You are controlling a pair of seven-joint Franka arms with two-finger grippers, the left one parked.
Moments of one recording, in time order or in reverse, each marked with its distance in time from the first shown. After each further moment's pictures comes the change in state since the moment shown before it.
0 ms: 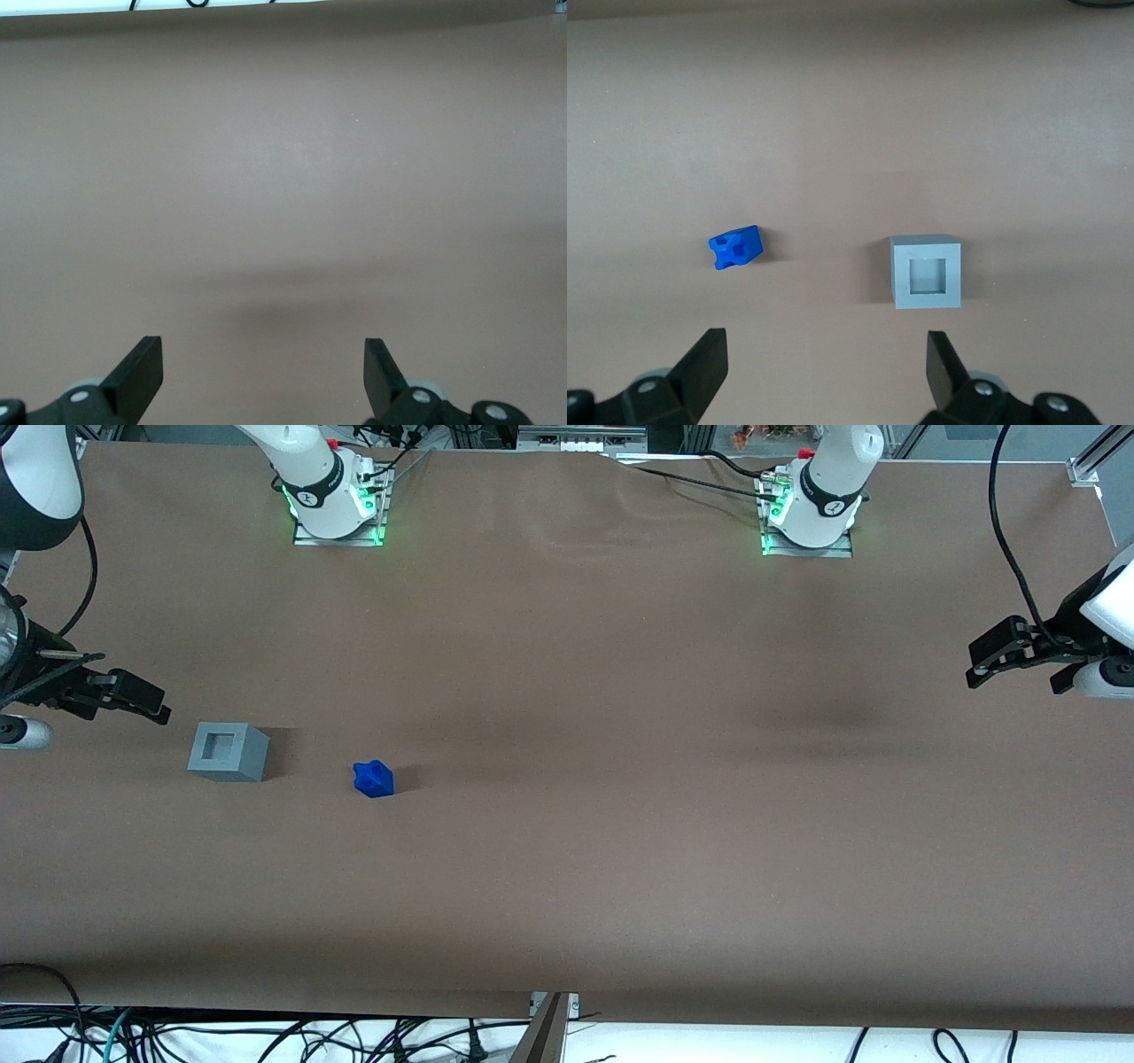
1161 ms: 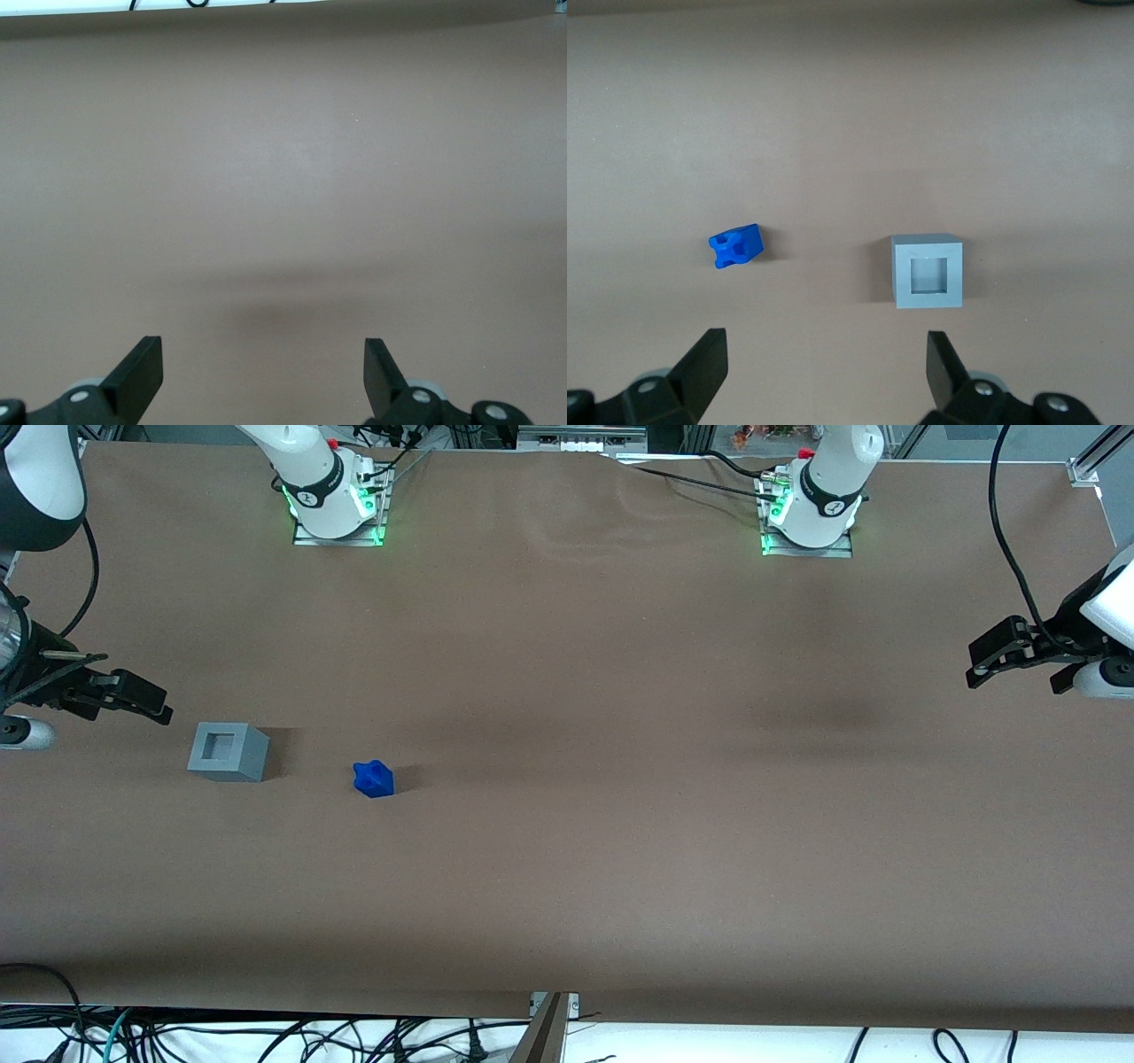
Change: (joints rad) arm 0.001 0.014 0.004 -0.001 -0.001 -0.001 0.000
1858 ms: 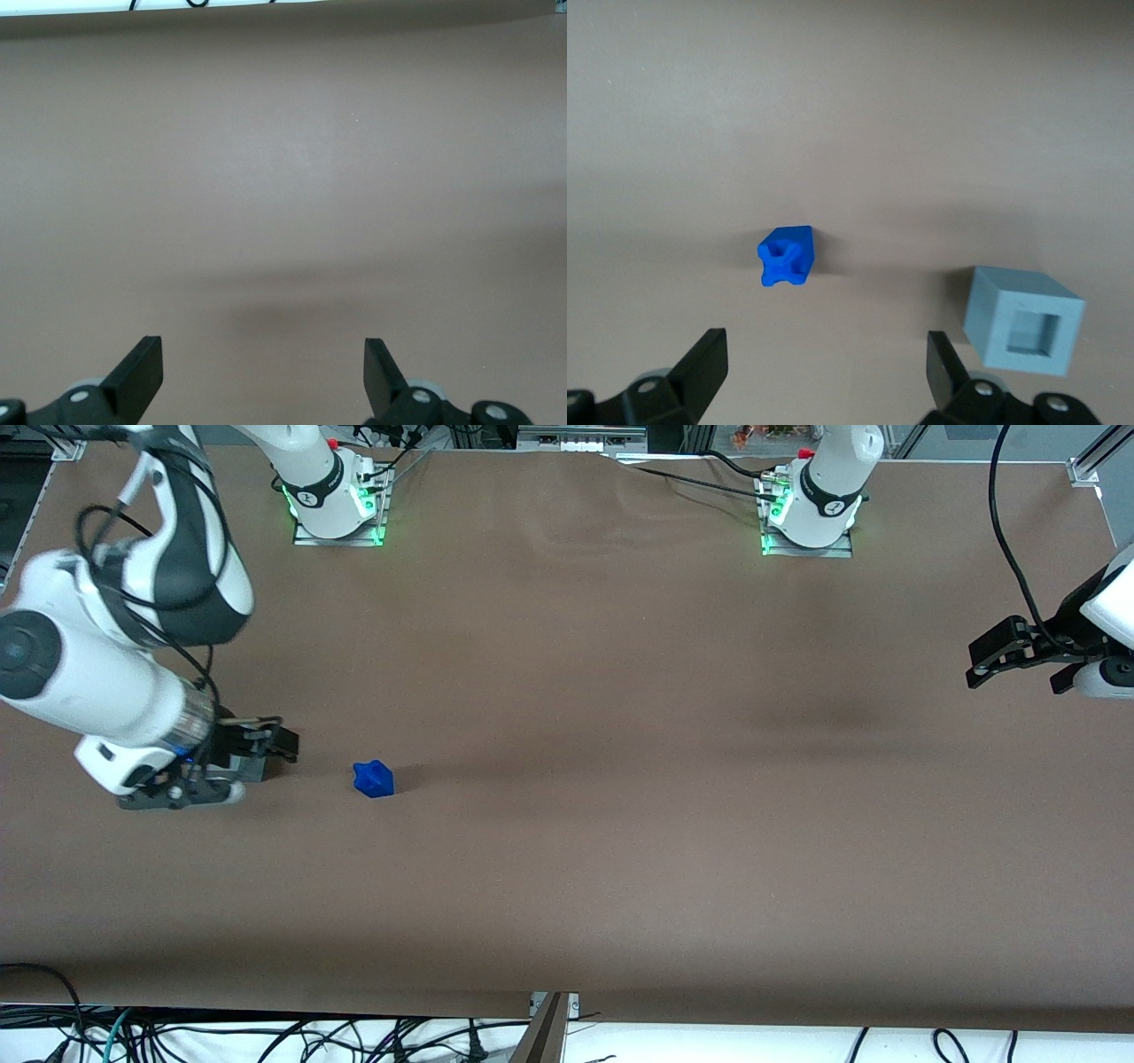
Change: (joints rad) arm 0.157 0.208 0.017 -0.001 0.000 0.129 0.004
